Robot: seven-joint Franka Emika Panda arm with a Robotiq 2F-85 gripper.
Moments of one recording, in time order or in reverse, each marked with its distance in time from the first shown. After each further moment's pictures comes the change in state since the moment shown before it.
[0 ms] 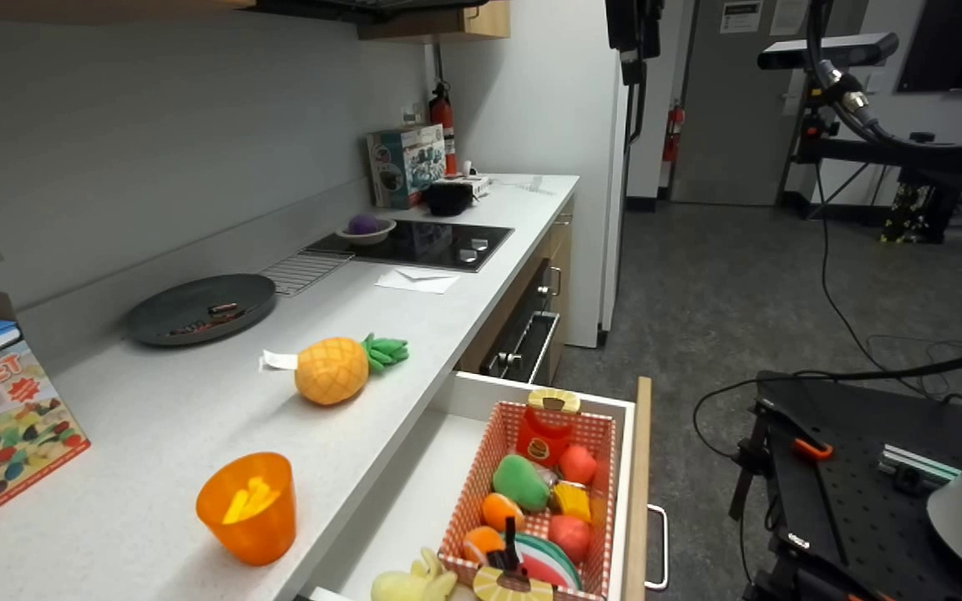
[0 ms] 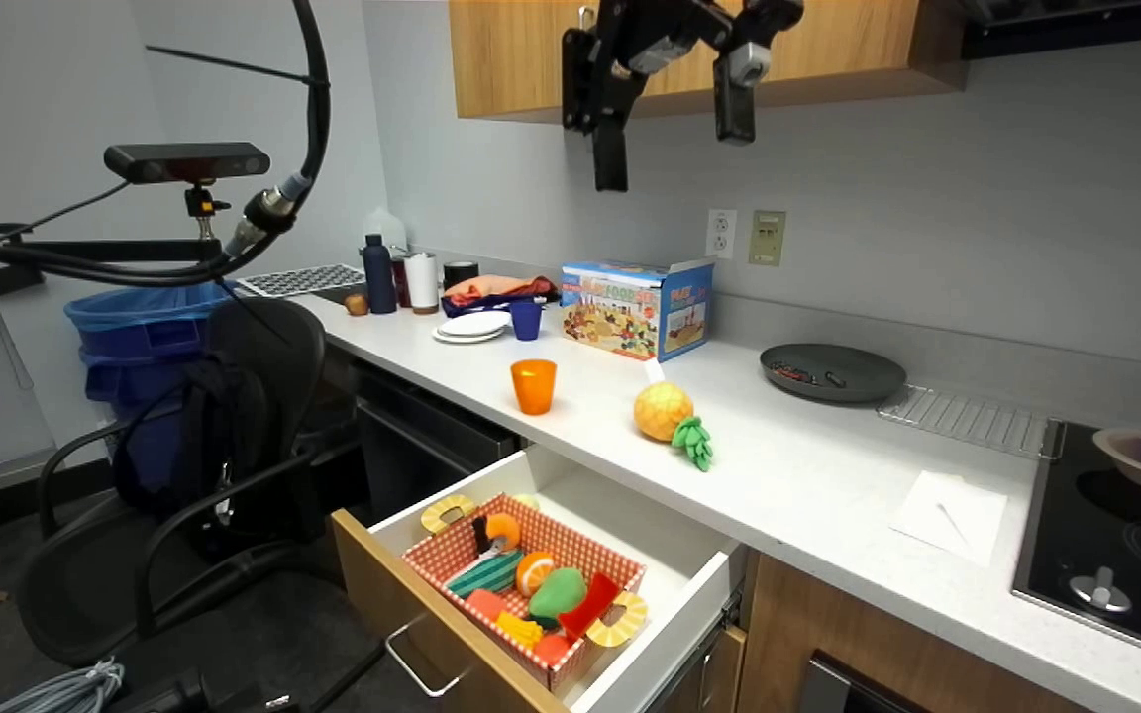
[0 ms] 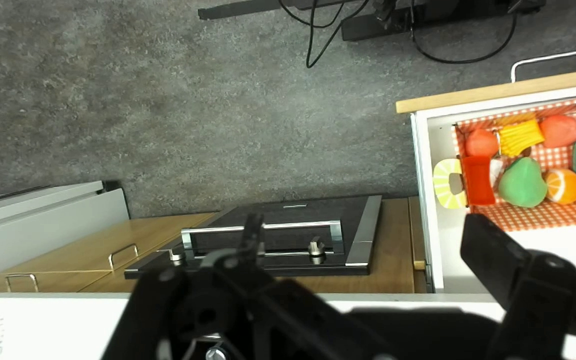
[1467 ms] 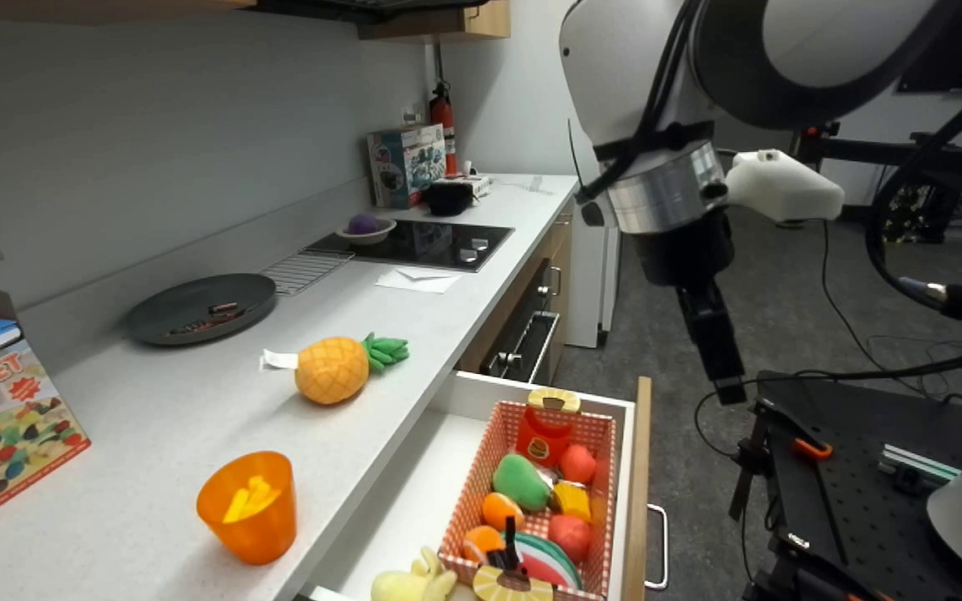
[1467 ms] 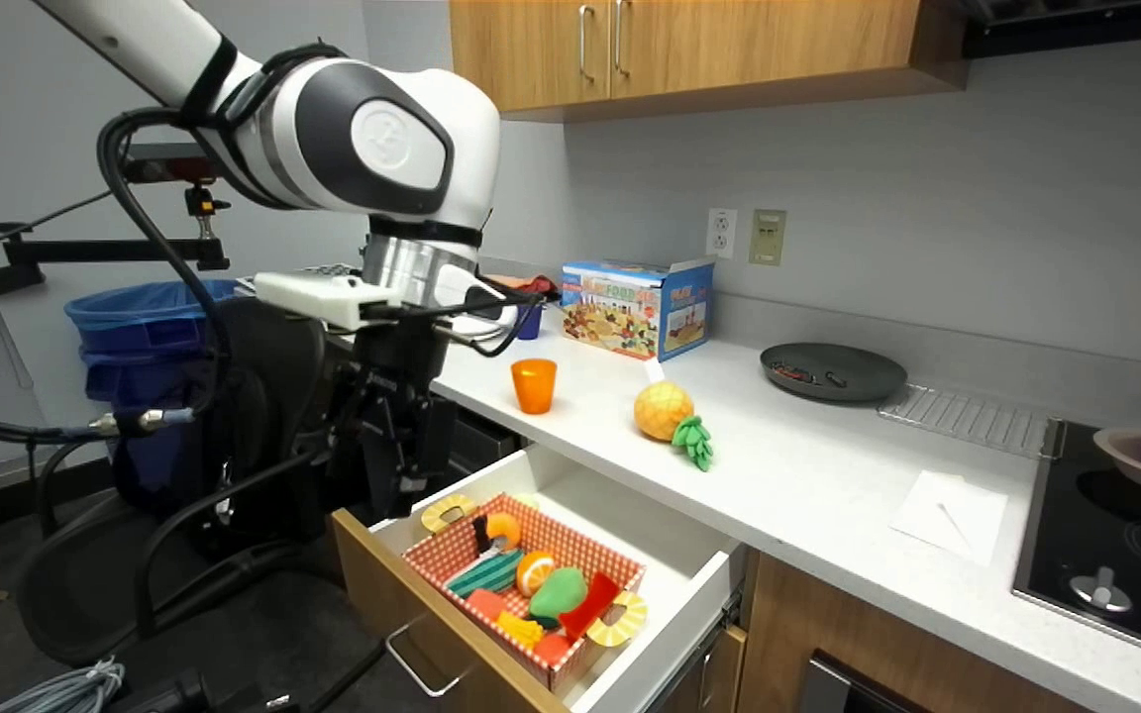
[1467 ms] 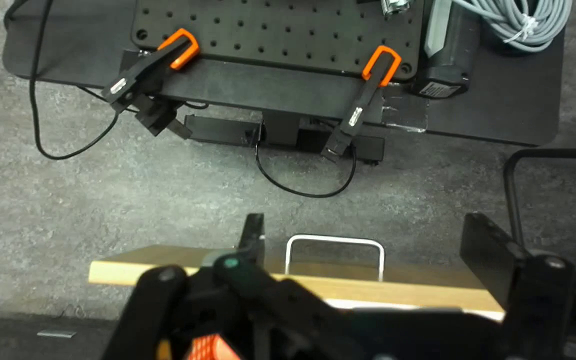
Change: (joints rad) arm 0.200 -0.015 0.128 -0.668 0.348 0.362 0.033
